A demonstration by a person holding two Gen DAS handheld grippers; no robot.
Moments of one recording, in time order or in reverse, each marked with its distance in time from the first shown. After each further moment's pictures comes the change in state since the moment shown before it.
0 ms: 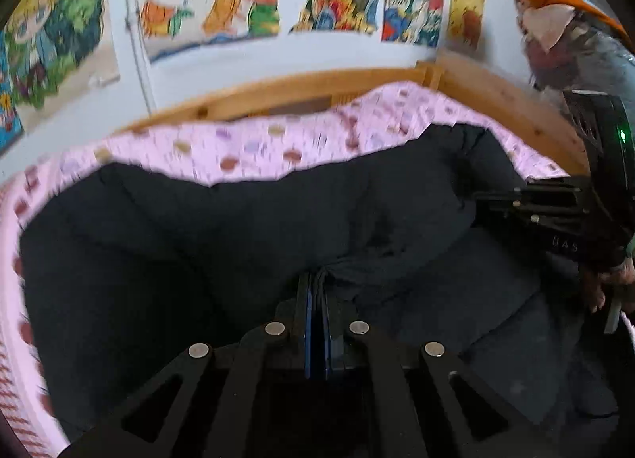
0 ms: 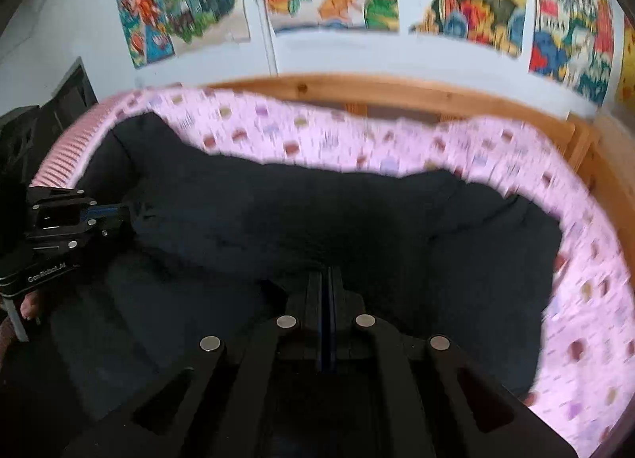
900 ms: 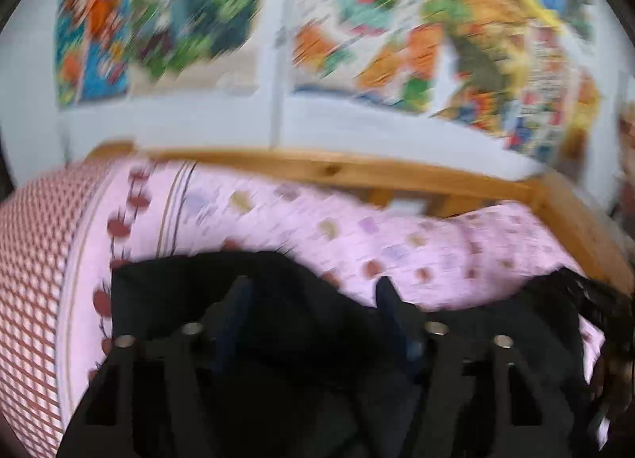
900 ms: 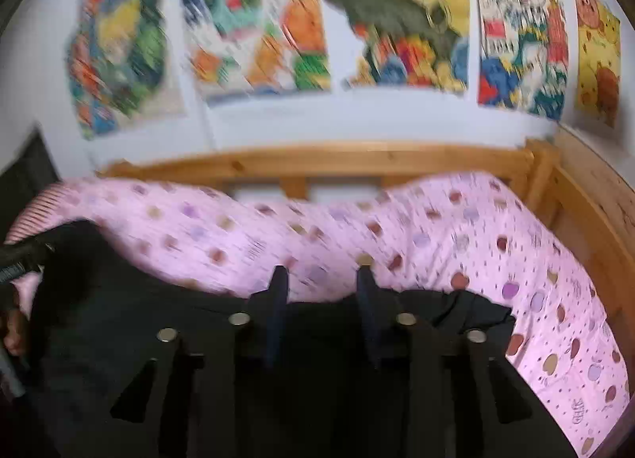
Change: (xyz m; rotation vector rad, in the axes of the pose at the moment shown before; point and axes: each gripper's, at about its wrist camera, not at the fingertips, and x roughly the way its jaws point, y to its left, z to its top) left arm -0.008 0.097 0.047 -0.399 -0.147 0.262; right arm 0.018 -0.042 0.069 0.130 -0.141 -0.216
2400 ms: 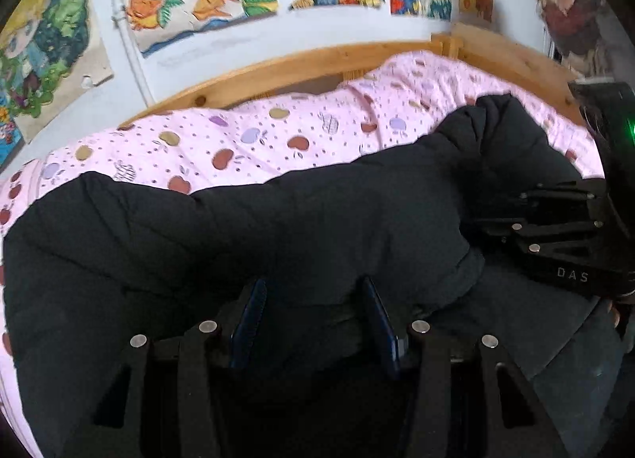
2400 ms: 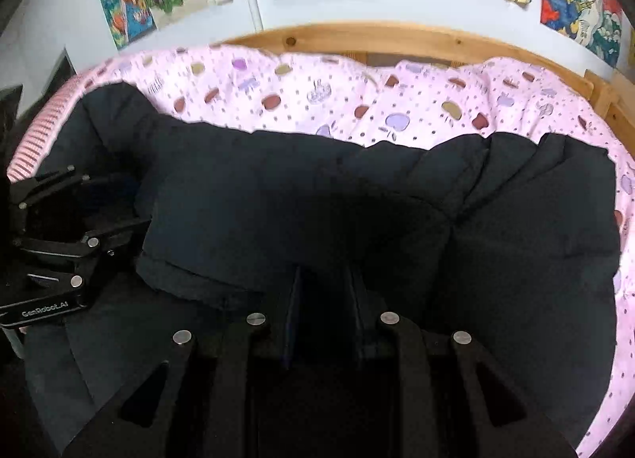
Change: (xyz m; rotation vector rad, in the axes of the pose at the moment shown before) left arm -0.004 -0.093 -0.093 0.451 0.131 -0.150; right arm -0.005 0.031 -0.080 -0.096 0.169 0.245
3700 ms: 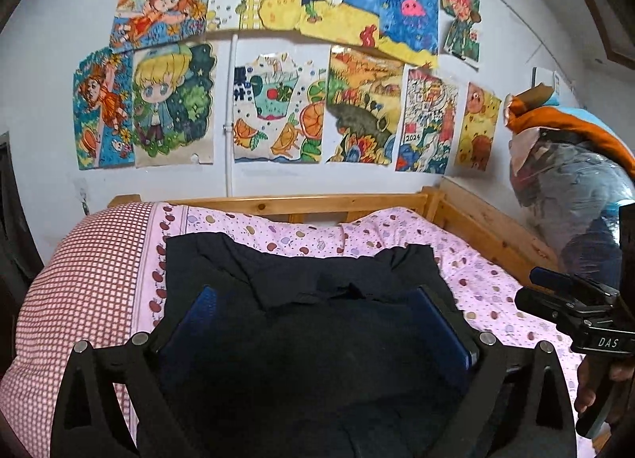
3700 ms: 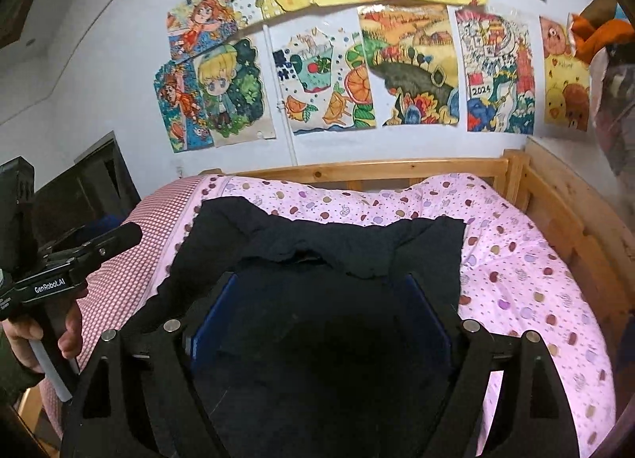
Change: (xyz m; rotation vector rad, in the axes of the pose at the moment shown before) left arm -0.288 -0.028 -0.055 -0.276 -0.374 0.038; right arm -0.294 0.046 -0.071 0.035 -0.339 -0.028
